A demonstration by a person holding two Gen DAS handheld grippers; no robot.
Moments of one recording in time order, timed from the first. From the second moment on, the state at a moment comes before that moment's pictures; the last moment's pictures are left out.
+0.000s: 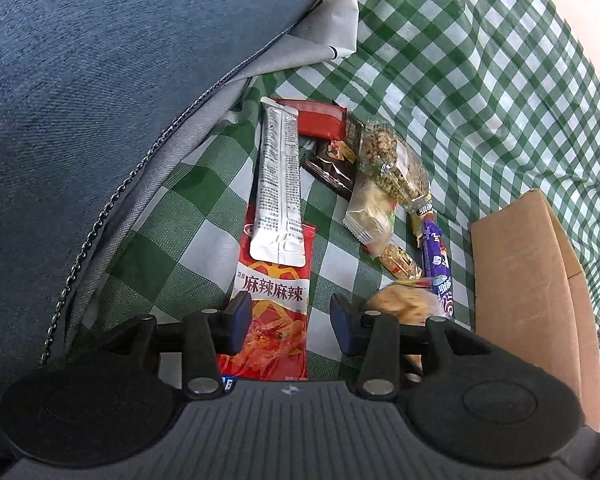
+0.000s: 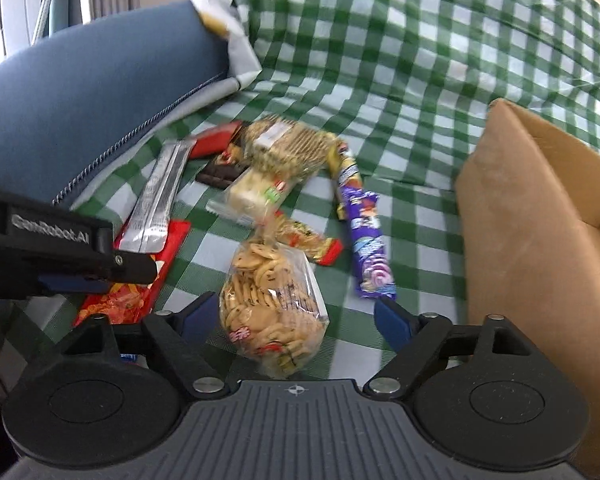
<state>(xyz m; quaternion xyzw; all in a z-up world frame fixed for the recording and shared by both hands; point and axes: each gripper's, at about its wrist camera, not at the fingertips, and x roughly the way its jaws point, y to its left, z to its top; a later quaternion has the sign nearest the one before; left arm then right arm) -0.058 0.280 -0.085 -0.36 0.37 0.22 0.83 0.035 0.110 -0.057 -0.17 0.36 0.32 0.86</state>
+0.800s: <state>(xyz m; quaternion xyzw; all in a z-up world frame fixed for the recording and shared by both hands) -0.073 0.287 -0.083 -0.41 0.35 0.21 0.82 -0.024 0.057 -0.055 -0.28 0.31 0.34 0.84</state>
